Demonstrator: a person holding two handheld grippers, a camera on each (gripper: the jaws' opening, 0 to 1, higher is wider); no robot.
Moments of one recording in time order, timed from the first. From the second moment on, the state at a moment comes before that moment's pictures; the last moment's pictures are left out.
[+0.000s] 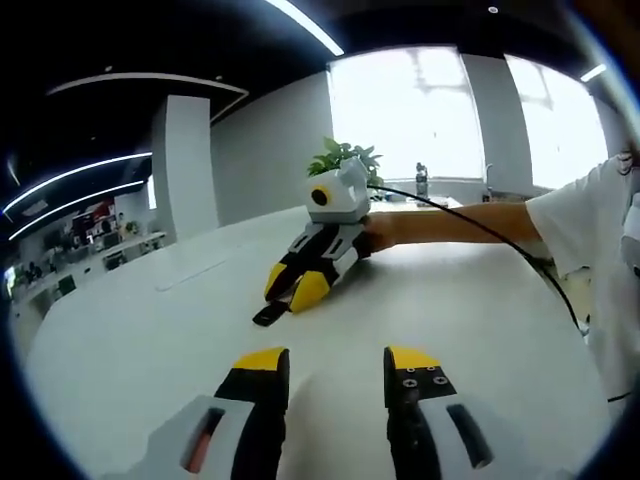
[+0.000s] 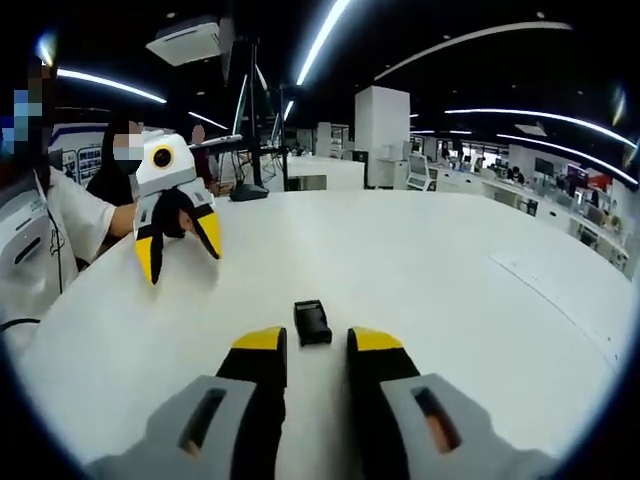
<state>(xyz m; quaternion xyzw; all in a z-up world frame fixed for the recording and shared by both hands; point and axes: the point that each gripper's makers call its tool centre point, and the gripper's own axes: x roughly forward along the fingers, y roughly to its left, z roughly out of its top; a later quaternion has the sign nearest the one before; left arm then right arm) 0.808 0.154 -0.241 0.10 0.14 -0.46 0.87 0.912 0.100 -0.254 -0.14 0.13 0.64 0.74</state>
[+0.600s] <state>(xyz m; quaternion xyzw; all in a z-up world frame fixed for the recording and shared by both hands) 0.813 0.162 -0.234 0.10 0.15 -0.43 0.89 0.889 0.087 -0.219 -0.07 0.10 0.59 0.80</state>
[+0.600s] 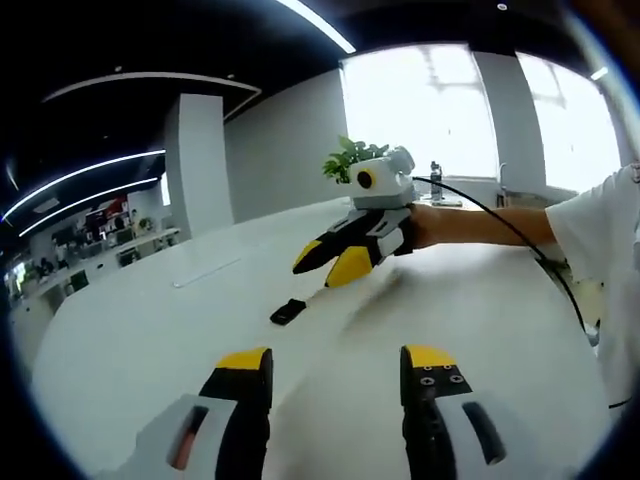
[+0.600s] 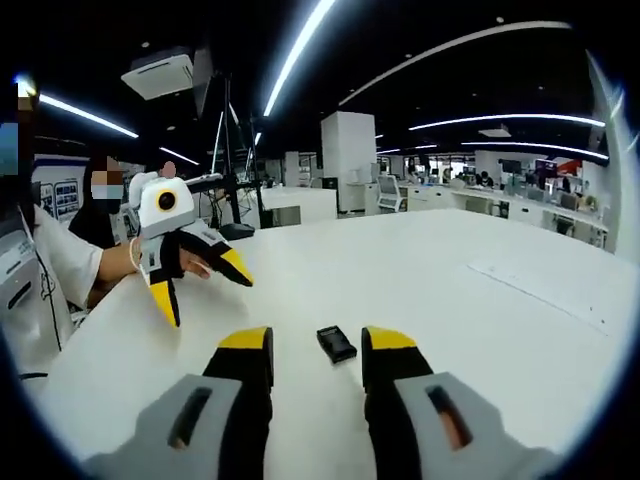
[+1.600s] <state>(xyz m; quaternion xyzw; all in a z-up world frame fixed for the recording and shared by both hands) 0.795 0.174 -0.222 0.07 0.16 -0.37 0.91 0.829 0.050 -0.205 -0.07 0.12 0.46 0.88</state>
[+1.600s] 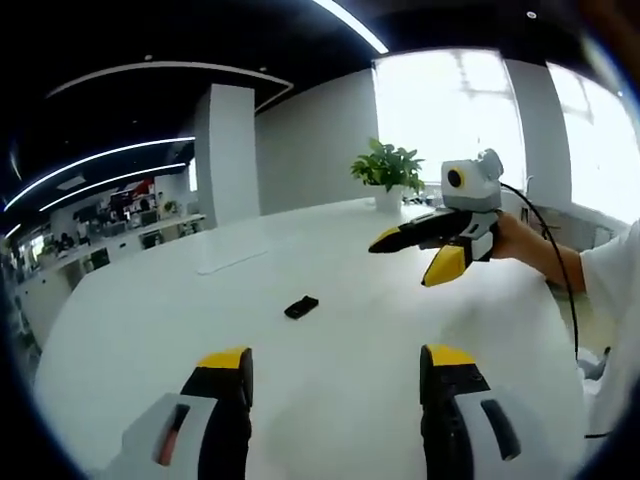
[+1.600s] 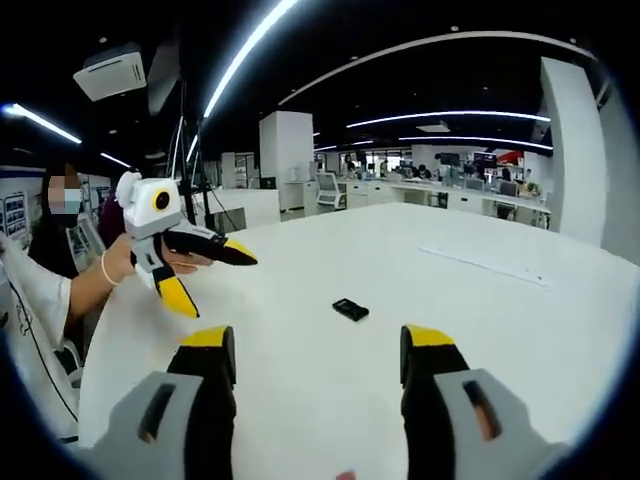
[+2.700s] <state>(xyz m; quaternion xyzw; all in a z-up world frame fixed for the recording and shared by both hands) 0.746 0.210 -0.186 -0.01 0.12 -0.28 0.95 0.772 0.020 -0.210 -0.09 0.13 0.36 0.92</state>
